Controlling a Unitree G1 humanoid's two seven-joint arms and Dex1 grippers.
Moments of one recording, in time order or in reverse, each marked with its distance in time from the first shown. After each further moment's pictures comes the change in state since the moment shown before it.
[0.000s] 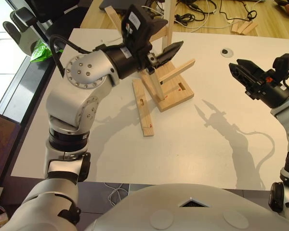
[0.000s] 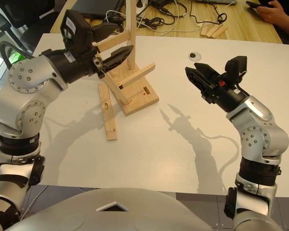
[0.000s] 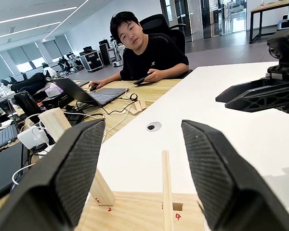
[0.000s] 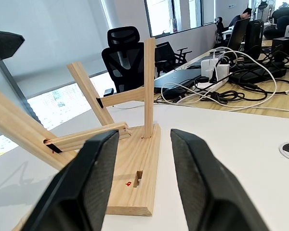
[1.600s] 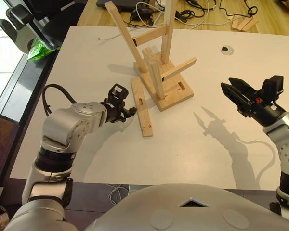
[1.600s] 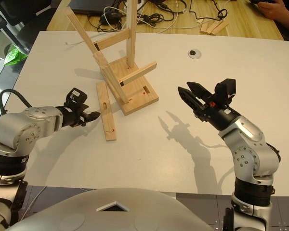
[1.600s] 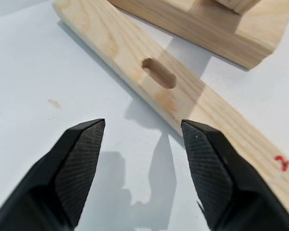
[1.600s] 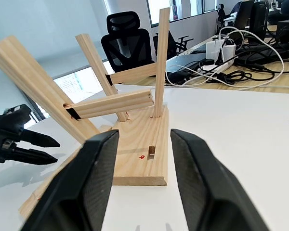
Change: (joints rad) left arm 0.282 0.088 0.048 0.059 -0.146 0.620 0.240; right arm 0.190 0.042 0.032 -0.163 -0.030 -0.069 -0.011
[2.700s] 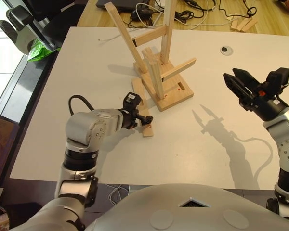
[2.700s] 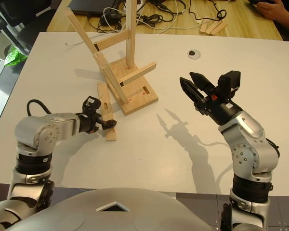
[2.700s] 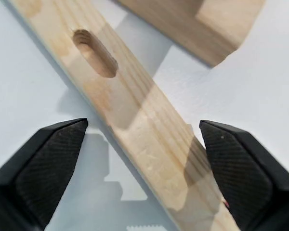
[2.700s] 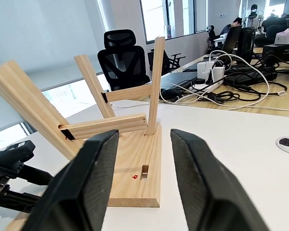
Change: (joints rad) left arm -0.006 -0.075 -0.039 0.030 0.128 0.094 -0.022; right arm -0.023 0.018 0.000 -0.025 0.000 -0.026 -0.064
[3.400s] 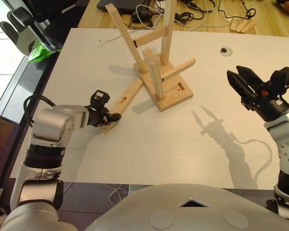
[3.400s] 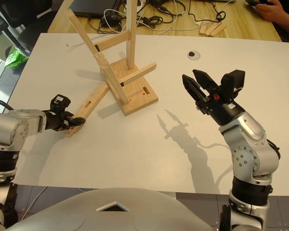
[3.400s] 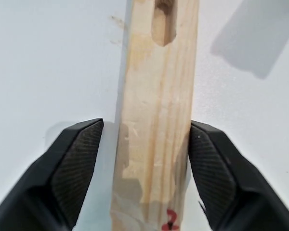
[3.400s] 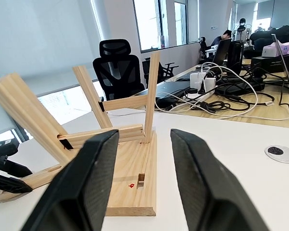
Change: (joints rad) left arm 0.031 0.241 0.034 0.189 0.051 -0.192 -0.233; right arm 0.007 0.013 -0.011 -0.029 0.001 -0.014 -0.039
